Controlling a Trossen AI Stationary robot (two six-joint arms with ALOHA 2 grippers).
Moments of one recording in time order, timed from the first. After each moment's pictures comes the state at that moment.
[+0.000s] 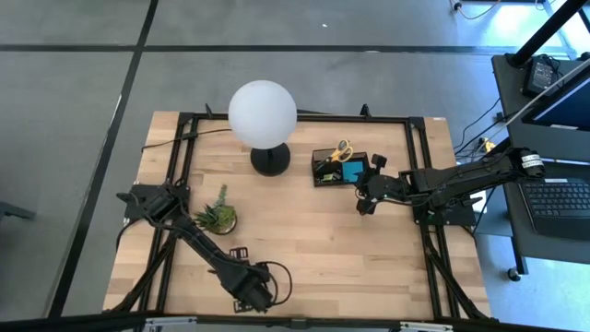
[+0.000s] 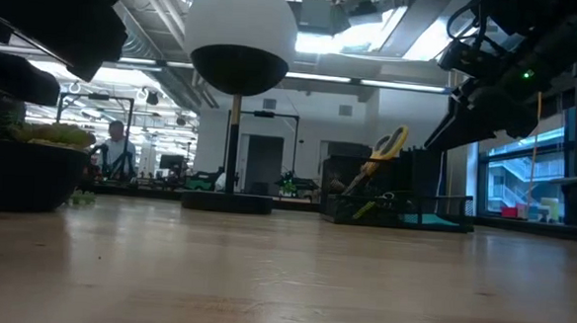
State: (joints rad) left arm -0.69 2.10 1.48 -0.99 0.03 -0.91; right arm 0.10 1.06 0.53 -0.30 0.55 0.02
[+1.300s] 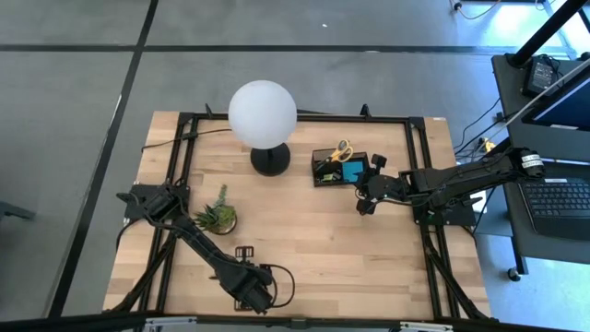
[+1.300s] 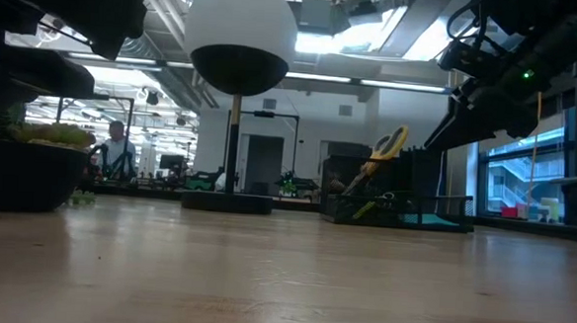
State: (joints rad) left arm -0.69 2.10 1.48 -0.96 -0.10 -0.79; right arm 0.10 1.06 0.53 -0.30 0.55 0.01
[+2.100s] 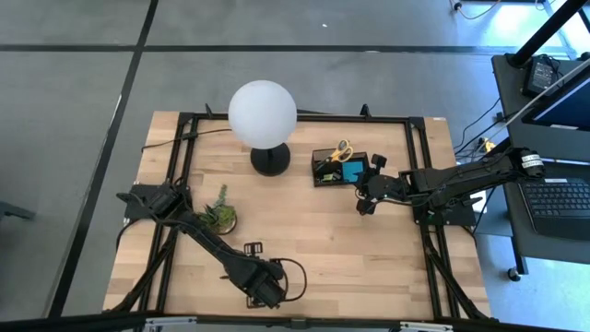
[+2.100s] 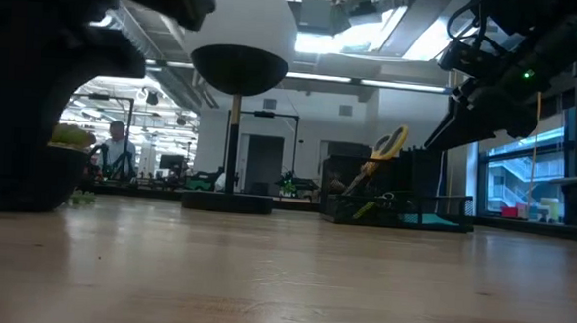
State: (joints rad) left arm -0.63 2.11 1.60 -1.02 -0.11 -0.79; right arm 0.10 1.06 0.53 -0.30 0.55 0.01
